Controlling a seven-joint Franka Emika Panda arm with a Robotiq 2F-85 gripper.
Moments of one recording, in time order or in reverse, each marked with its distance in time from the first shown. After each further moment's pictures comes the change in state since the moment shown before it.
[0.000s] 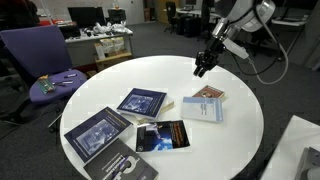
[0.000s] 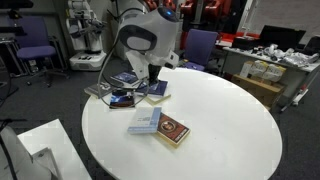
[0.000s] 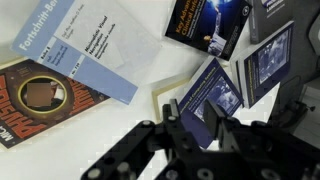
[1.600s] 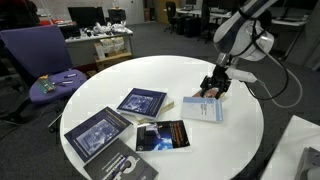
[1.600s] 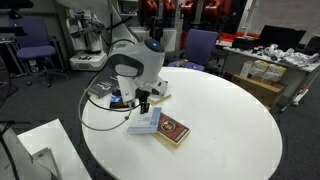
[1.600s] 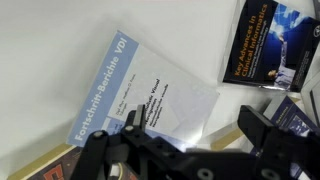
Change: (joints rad) arm 0.015 0.094 0.015 -0.169 -0.023 0.185 0.098
